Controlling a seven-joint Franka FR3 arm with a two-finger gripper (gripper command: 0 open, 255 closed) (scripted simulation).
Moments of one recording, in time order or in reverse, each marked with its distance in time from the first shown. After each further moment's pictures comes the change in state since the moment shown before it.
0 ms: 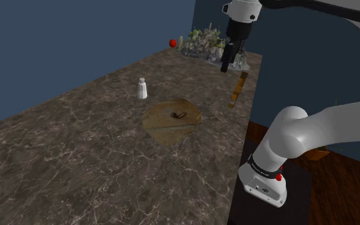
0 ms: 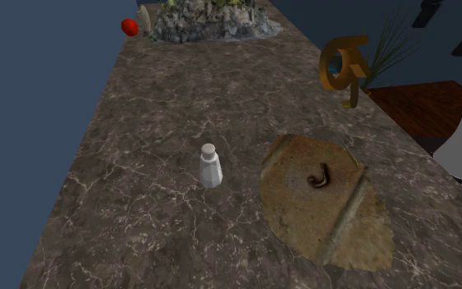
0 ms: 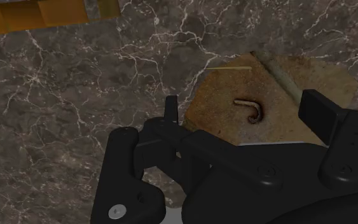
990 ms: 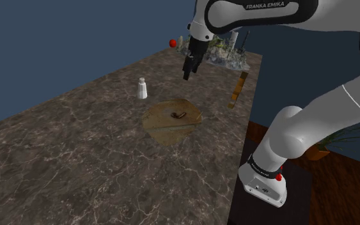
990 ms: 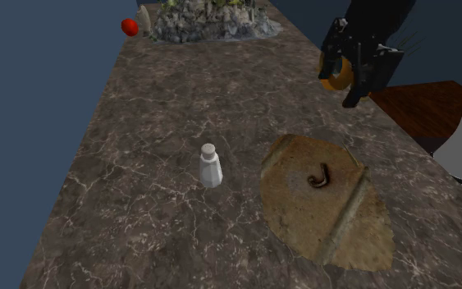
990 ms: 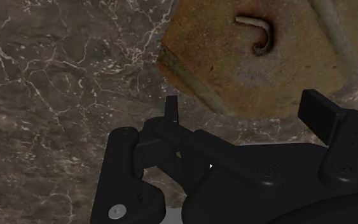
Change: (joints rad) arm 0.027 0.339 -0.028 -0.004 0.077 0.427 -0.035
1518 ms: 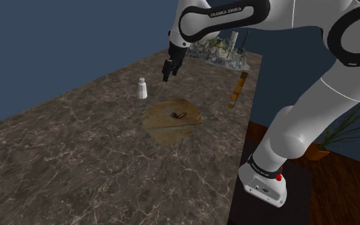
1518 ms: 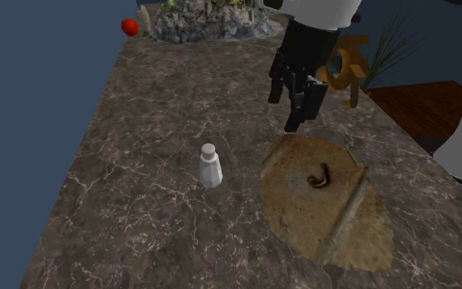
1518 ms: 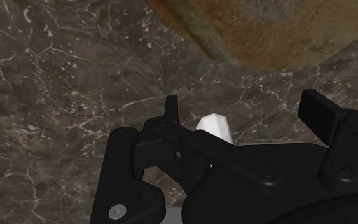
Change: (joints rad) arm 0.021 0.274 -0.010 0.131 0.065 0.195 -0.047
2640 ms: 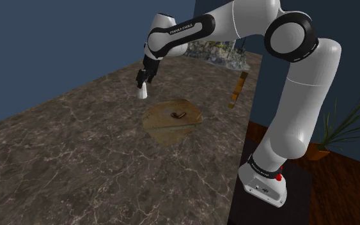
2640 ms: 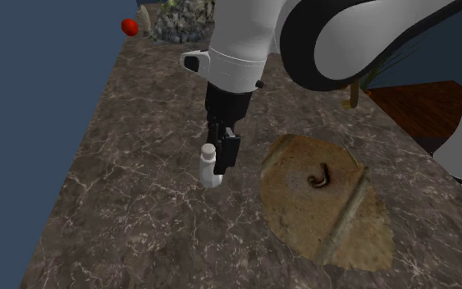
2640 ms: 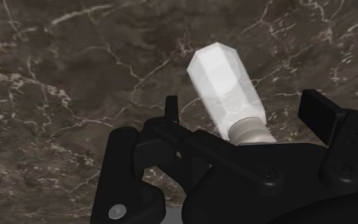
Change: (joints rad) arm 0.022 0.416 0.017 0.277 0.103 0.203 -0.072
